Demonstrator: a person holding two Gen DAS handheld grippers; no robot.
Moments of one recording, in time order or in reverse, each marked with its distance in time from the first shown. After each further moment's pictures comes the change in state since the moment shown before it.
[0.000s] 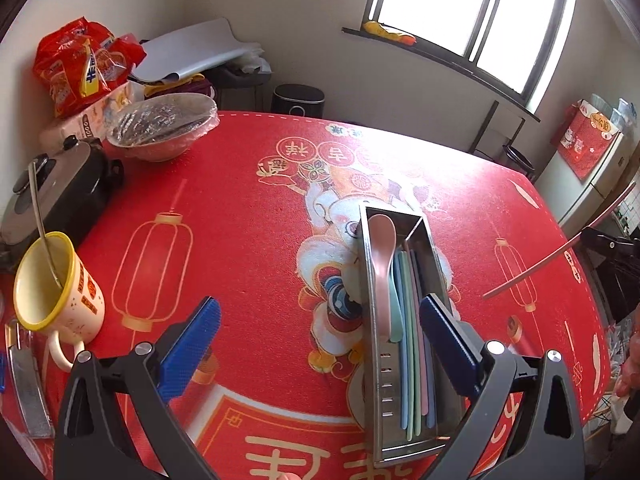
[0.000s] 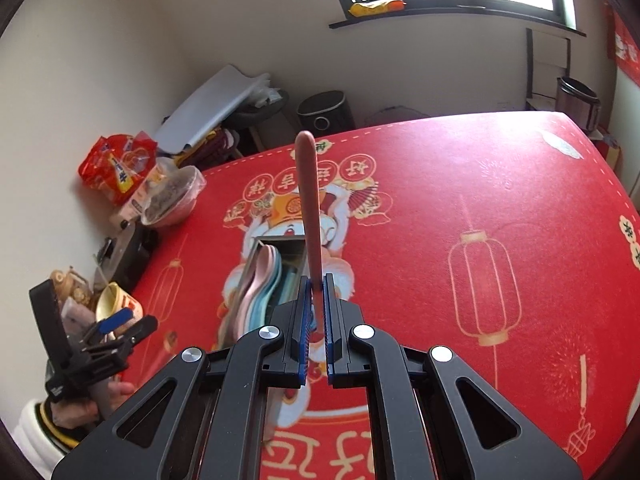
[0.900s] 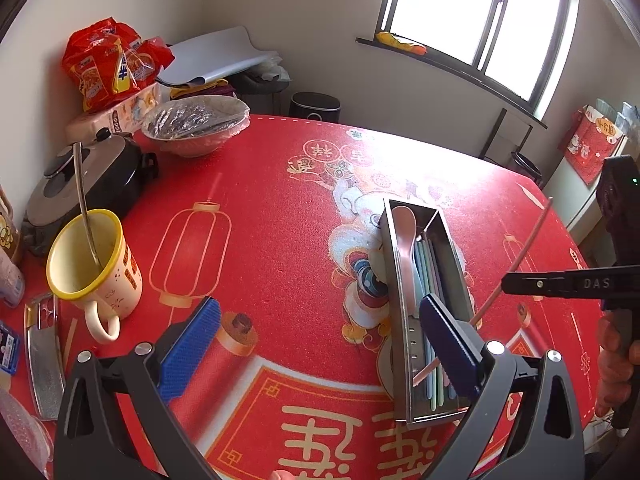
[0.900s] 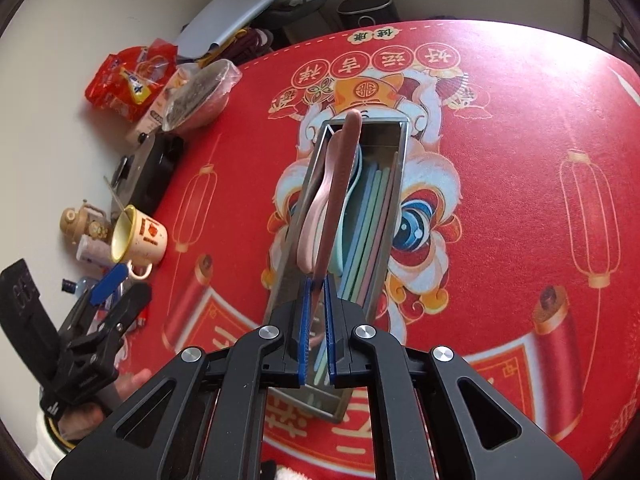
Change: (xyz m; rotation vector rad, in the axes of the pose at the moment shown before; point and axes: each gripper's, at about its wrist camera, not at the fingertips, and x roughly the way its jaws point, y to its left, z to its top) left arm -0.032 0.027 -0.027 -0.015 -0.038 0.031; right arm 0.098 0.062 -0.038 -0.007 0.353 0.093
